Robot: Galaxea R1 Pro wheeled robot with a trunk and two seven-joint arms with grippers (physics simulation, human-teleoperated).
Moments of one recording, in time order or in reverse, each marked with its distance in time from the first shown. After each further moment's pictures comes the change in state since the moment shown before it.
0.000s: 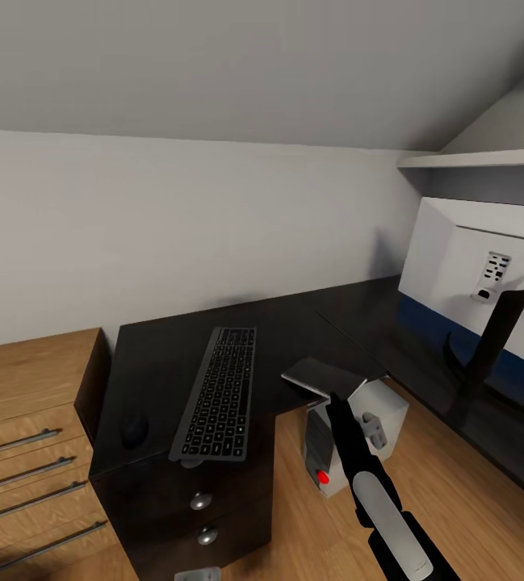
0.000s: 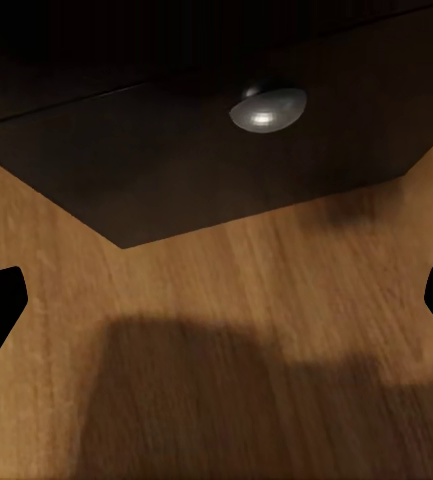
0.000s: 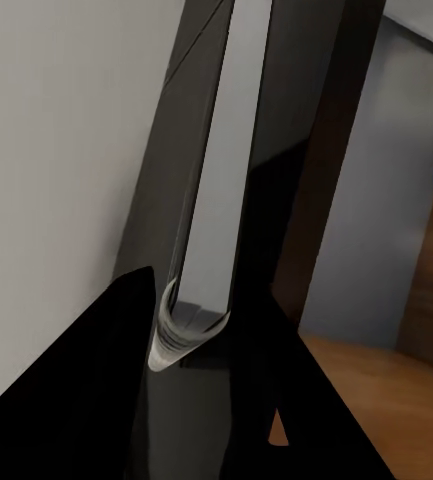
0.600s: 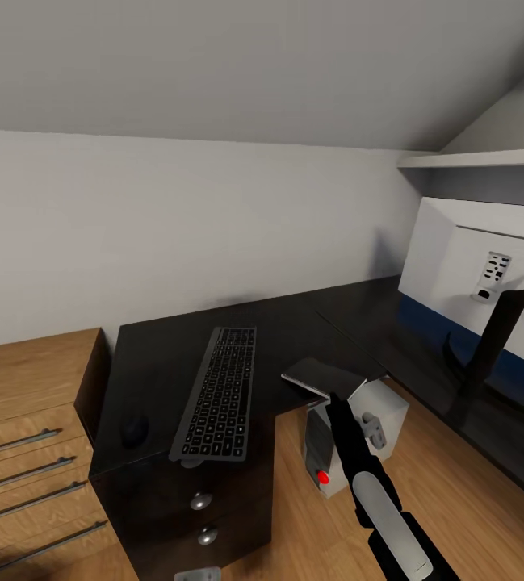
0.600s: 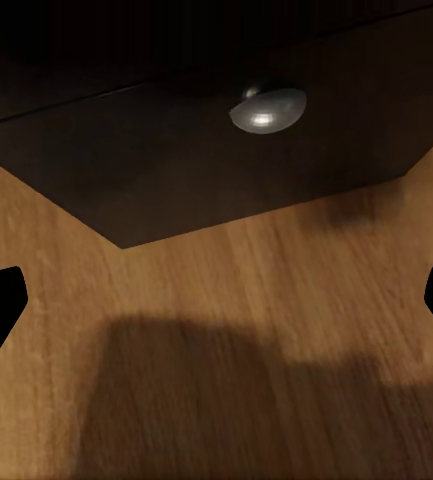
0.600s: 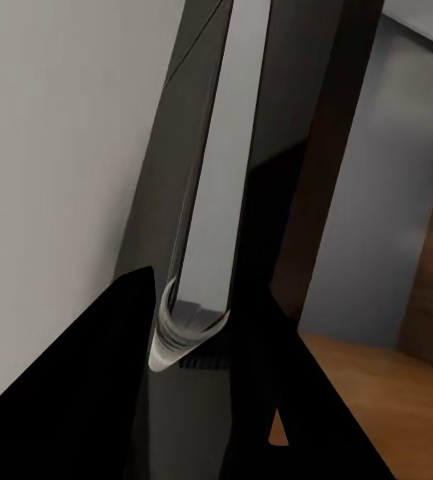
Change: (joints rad) left arm -0.001 0.000 0.000 0.000 0.000 0.000 0.000; right arm 0.000 0.000 0.002 0.003 -0.006 -0.005 0.005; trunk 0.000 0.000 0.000
